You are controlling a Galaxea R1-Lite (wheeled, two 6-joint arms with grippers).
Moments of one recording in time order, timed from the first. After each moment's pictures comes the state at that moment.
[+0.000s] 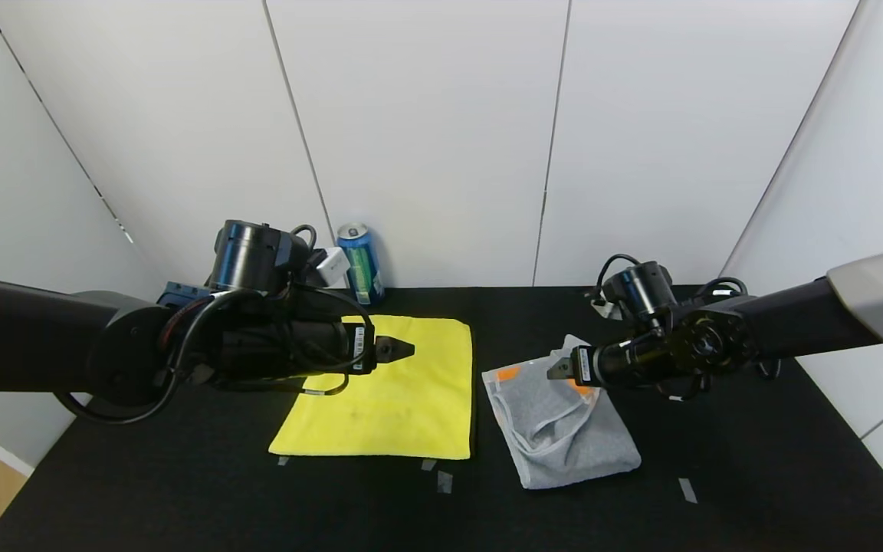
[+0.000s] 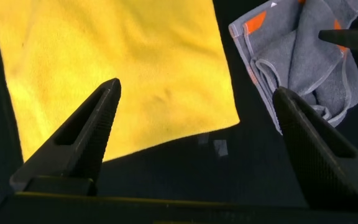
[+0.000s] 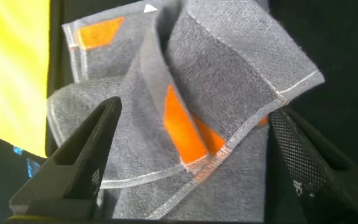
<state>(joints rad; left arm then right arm) -0.35 1.82 -1.08 -0.12 -0.13 -0.20 0.37 2.19 -1.40 0.05 0.08 0.33</state>
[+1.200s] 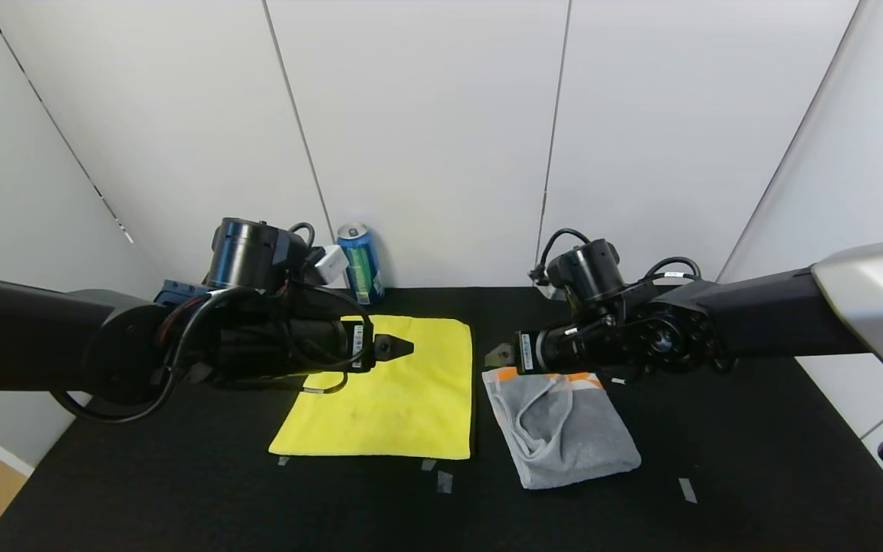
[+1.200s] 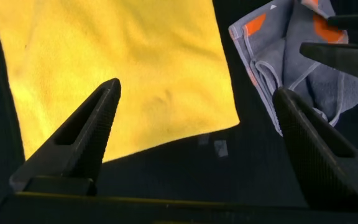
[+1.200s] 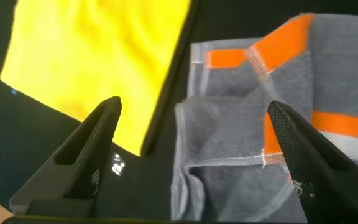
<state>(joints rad) -0.35 1.82 -1.09 -0.12 -0.13 -0.20 0.54 2.19 -1.54 0.06 0.08 0.36</state>
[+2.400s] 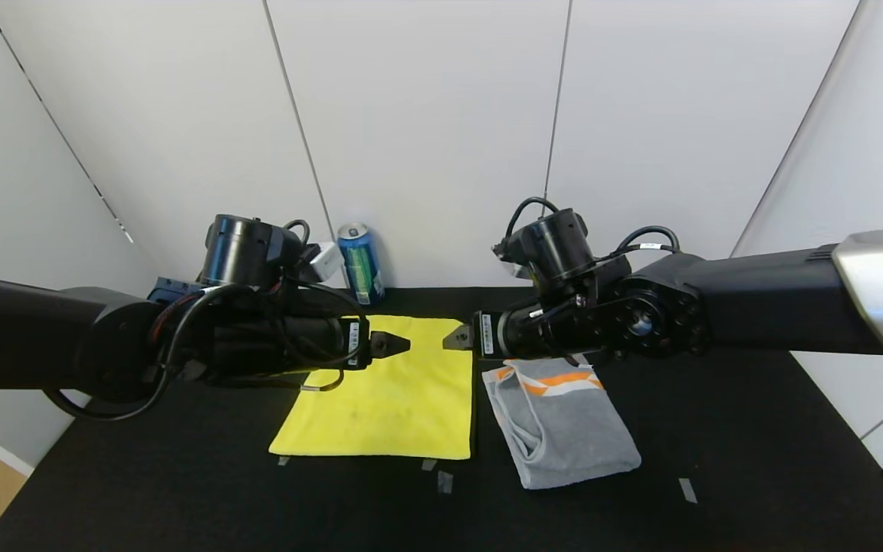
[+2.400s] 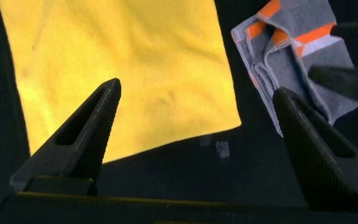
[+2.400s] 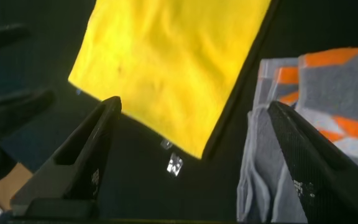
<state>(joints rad) -0.34 1.81 -1.09 -0.12 -0.13 -0.20 0.65 2.18 -1.71 0.18 0.08 0.43</state>
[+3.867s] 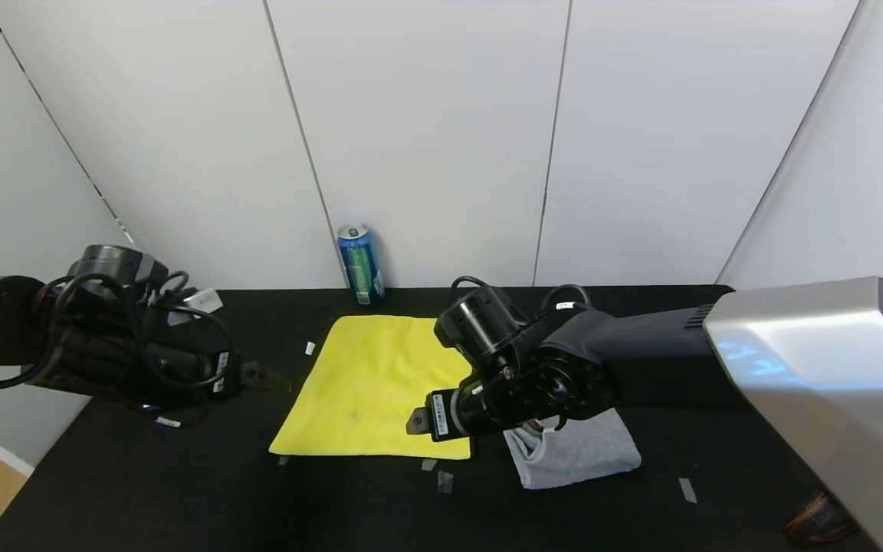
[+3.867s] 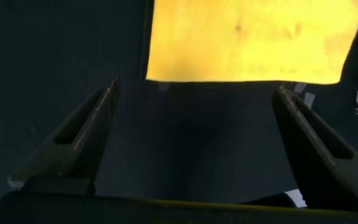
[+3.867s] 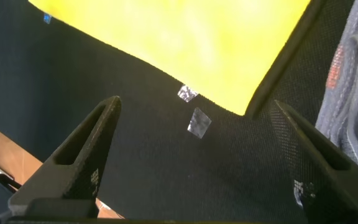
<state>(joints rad) 0.08 1.82 -1.11 0.28 -0.33 -0.06 0.78 2.32 -1.75 0.31 0.04 0.49</state>
